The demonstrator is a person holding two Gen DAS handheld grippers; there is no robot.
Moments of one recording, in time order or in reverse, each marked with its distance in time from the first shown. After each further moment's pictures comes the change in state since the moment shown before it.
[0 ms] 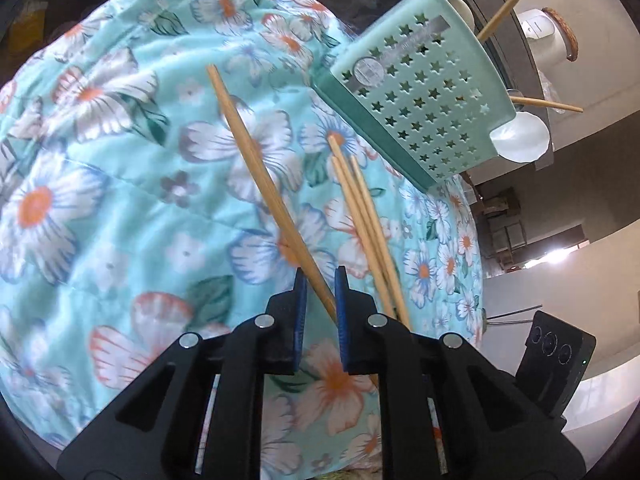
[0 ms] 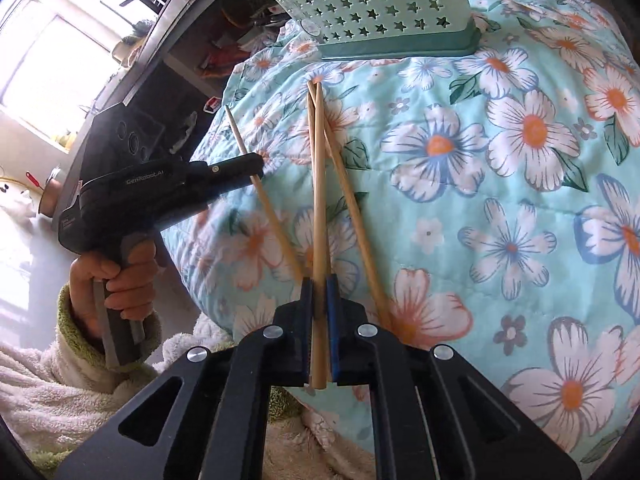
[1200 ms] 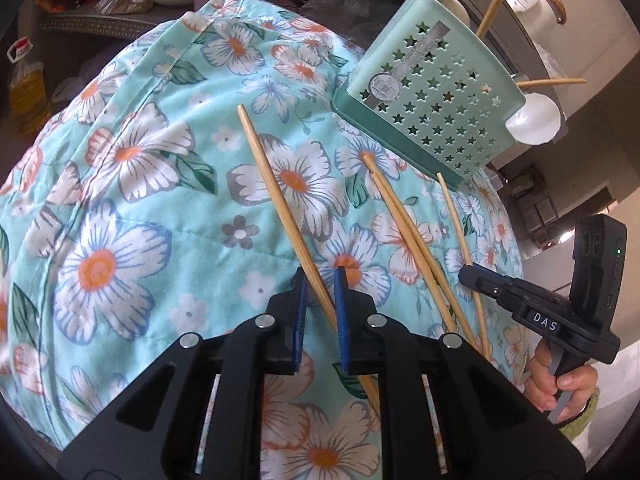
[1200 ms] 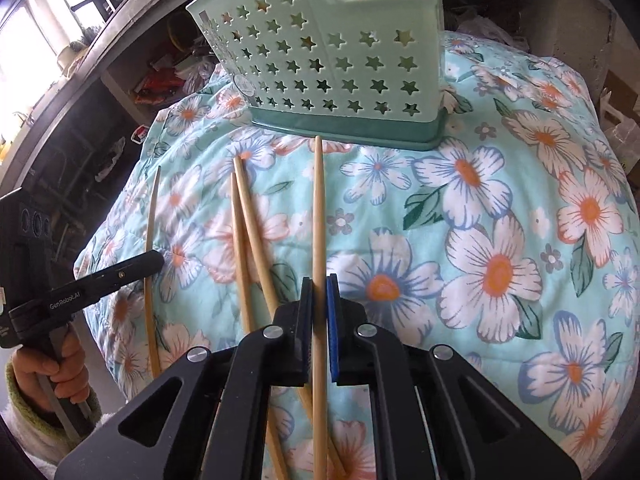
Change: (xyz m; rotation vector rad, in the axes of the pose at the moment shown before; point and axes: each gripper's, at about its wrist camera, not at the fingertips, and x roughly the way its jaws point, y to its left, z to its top) left arm -0.012 0.000 0.005 0.179 -0.045 0.117; right arm 0.012 0.000 0.066 -0.014 -0.111 -0.284
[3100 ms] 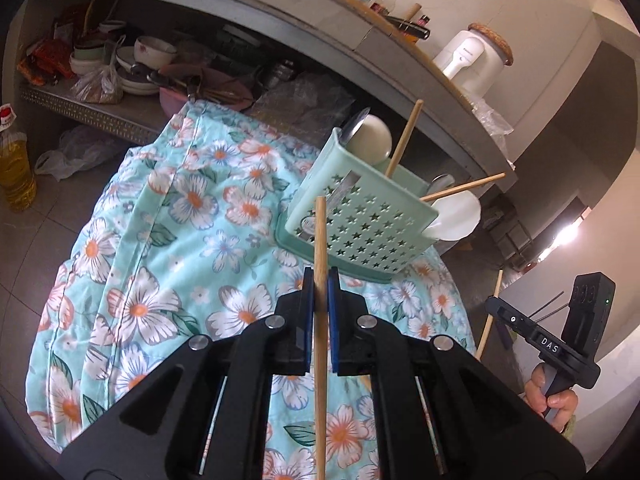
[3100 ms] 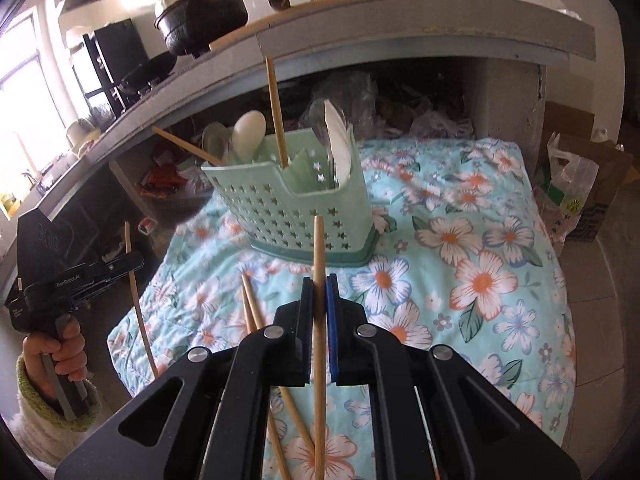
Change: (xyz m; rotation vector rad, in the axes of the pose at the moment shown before) left arm -0.082 -0.036 0.063 0.070 -0.244 -0.105; right arm -0.127 -0.024 0.011 0.074 -0.383 0.005
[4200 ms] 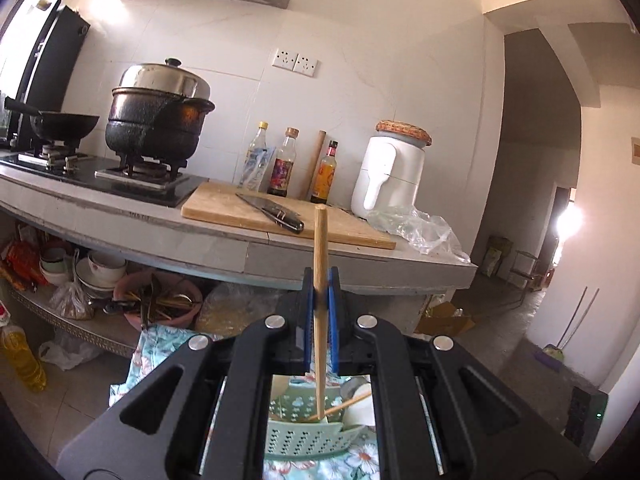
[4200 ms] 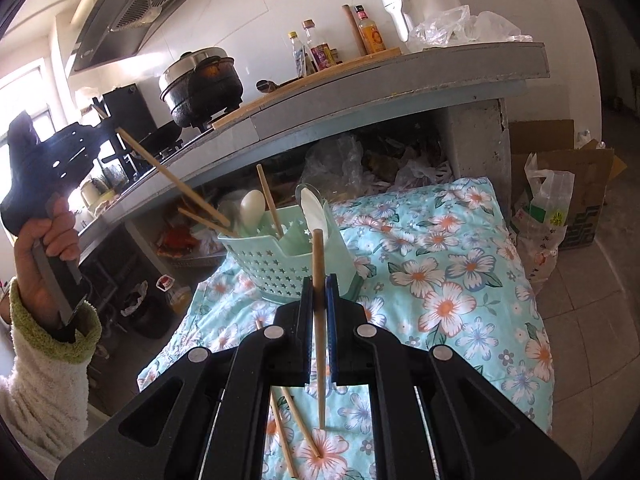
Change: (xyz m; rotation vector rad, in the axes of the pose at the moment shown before) left arm -0.050 -0.170 0.127 0.355 -0.474 0.000; right arm -0.063 -0.033 -0.004 0.088 -0.164 0.045
